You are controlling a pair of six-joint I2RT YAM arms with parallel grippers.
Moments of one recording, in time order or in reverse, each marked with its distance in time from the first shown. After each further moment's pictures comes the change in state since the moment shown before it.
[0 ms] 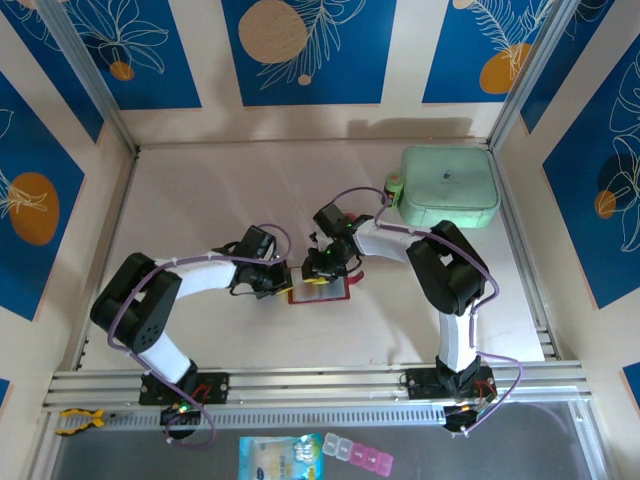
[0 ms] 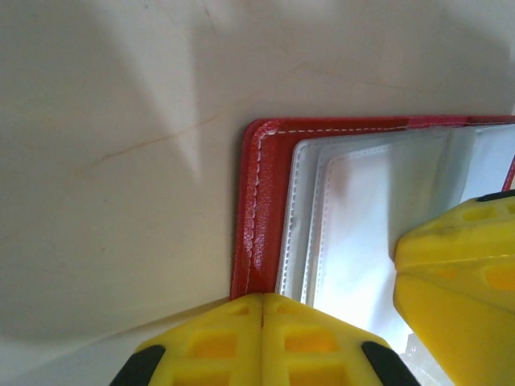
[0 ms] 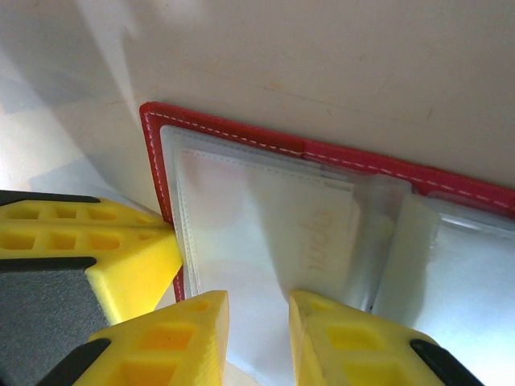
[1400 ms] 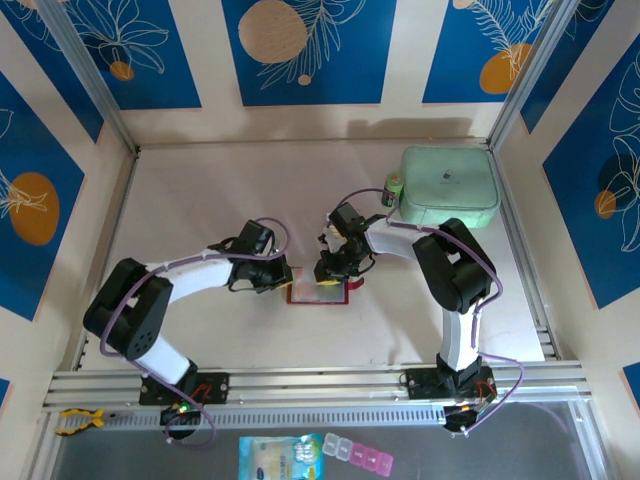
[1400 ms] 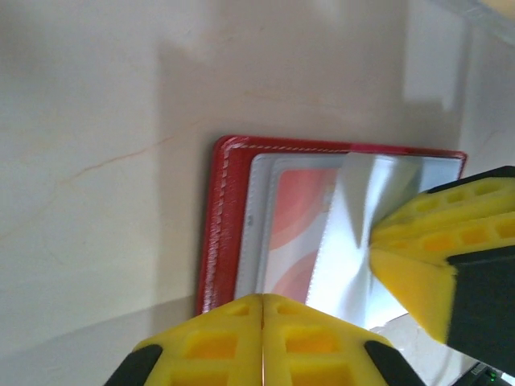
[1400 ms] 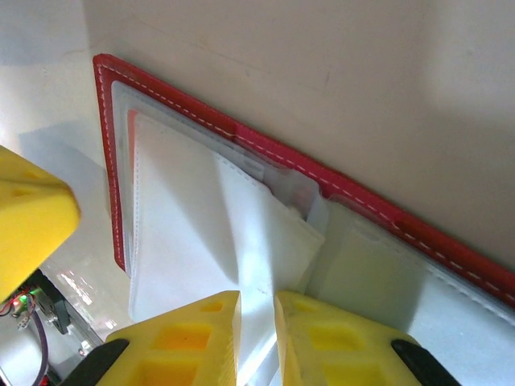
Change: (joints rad) left arm 0.007 -0.053 0.038 -0.040 -0.007 0.003; right arm -0.083 -0.014 -0.069 -0.011 -0.092 -0.214
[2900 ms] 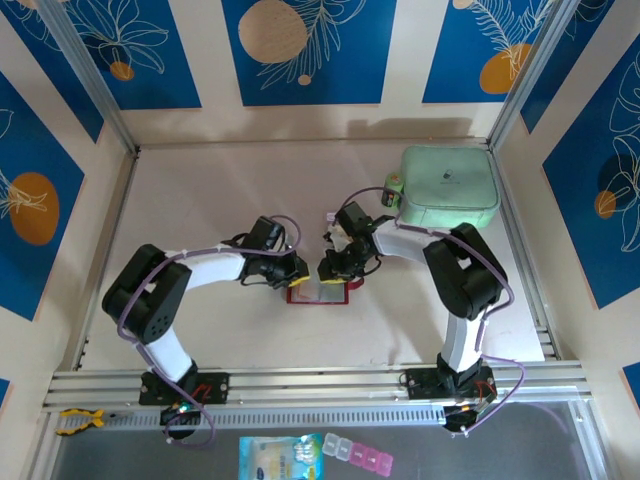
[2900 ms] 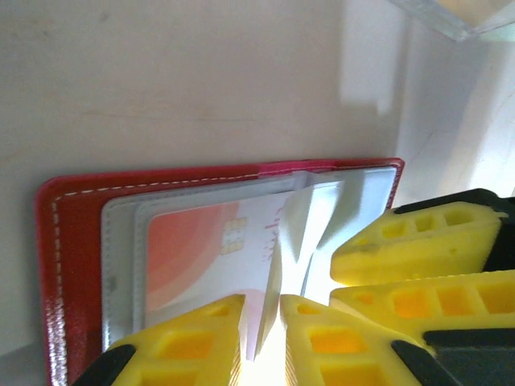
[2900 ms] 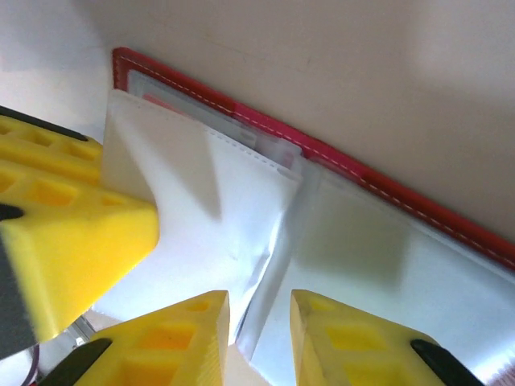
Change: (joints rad) left arm -0.041 0.126 0.068 0.108 0.121 -0.090; right arm -0.030 -0.095 -0.059 0.013 0.023 -0.011
